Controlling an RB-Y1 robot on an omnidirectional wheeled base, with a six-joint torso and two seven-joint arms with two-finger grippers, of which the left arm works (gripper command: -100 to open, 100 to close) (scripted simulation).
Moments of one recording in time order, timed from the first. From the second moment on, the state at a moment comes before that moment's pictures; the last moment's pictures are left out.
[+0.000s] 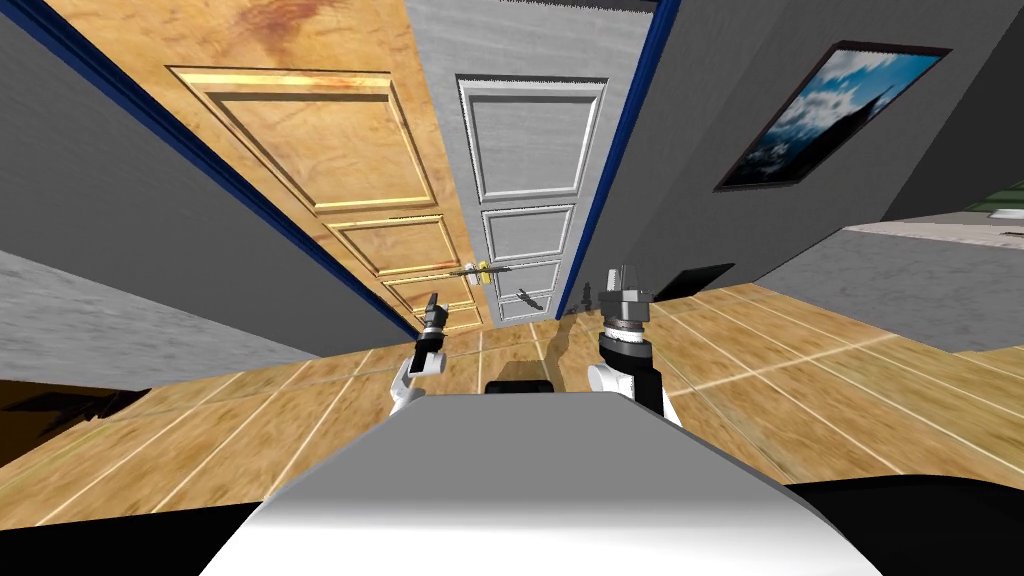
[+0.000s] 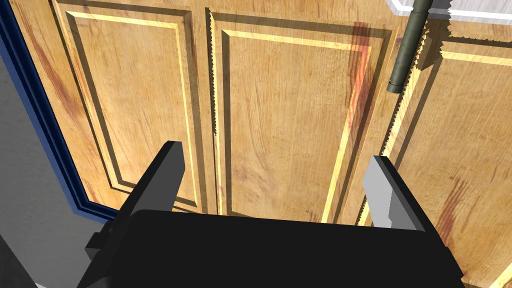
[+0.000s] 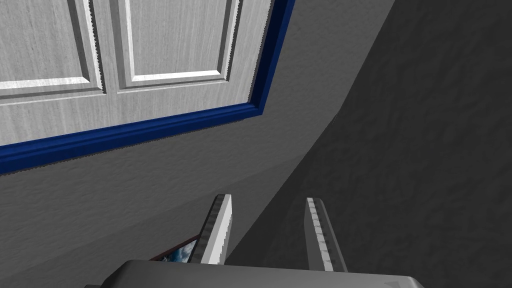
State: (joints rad) arm 0.16 0.20 0.14 -1.55 0.00 -0.42 0.21
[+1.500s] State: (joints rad) arm 0.05 0.26 0.20 -1.26 0.04 -0.34 0.22
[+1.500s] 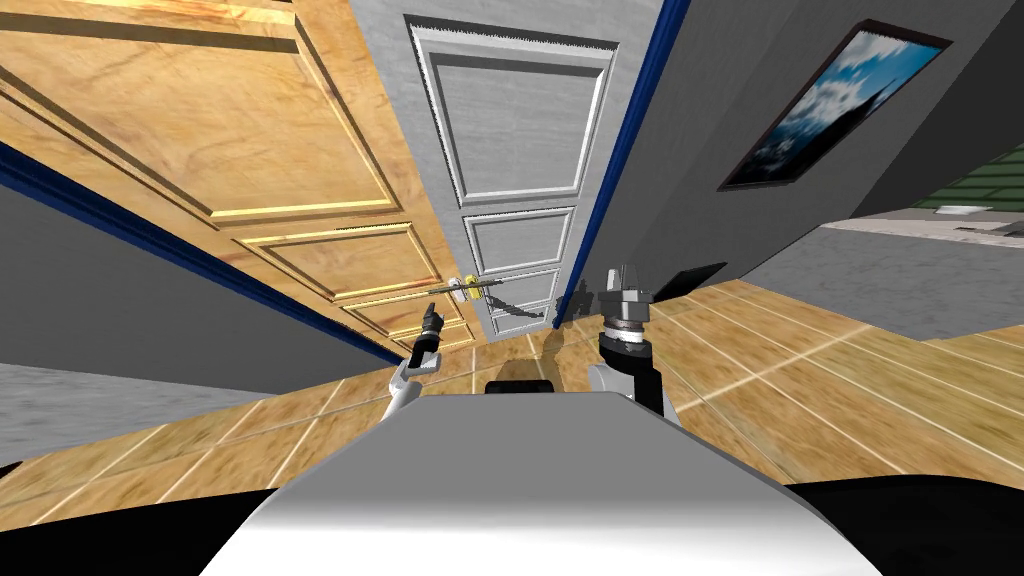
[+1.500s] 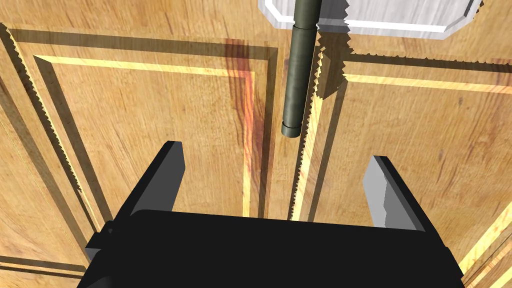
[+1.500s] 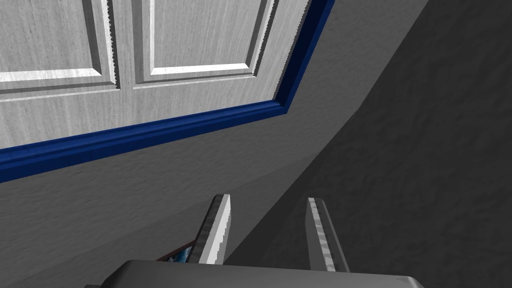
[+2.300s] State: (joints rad) arm 0.06 0.33 0.27 -1.17 0.07 -0.34 0.25
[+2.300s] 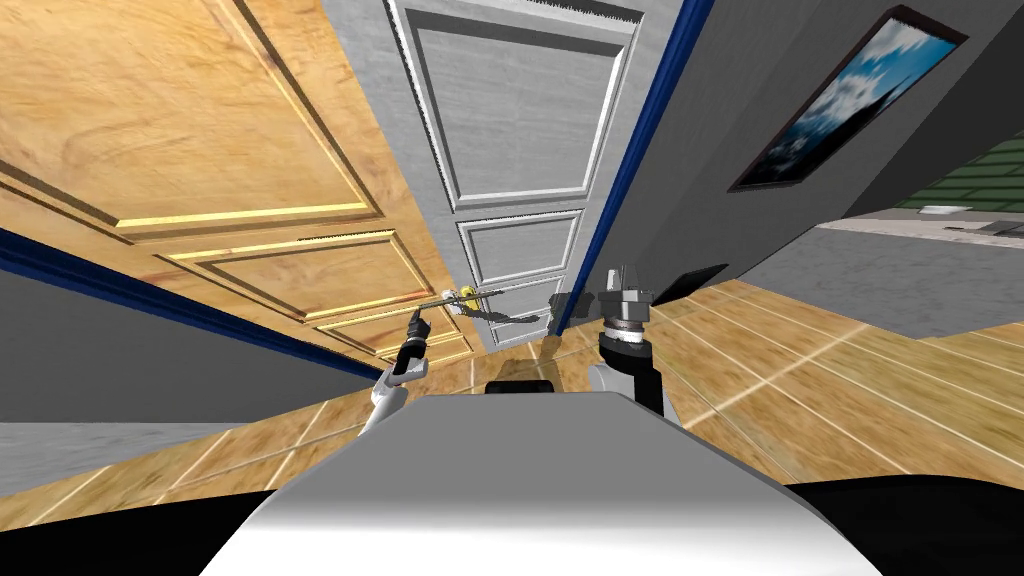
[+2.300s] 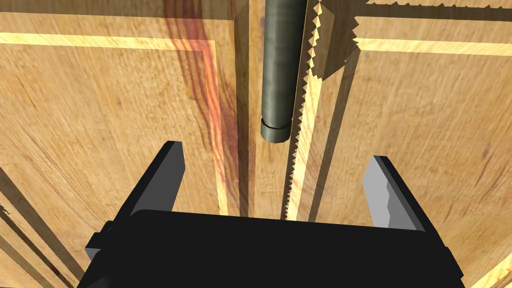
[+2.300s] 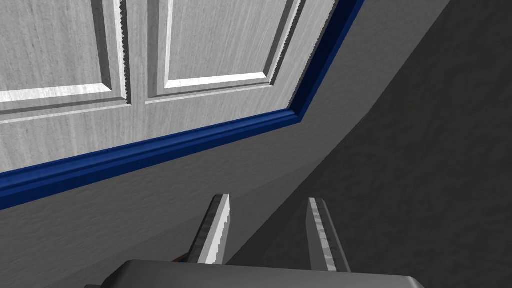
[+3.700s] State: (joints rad) arm 0.06 0.37 0.26 -1.15 0.08 -0.37 0.28
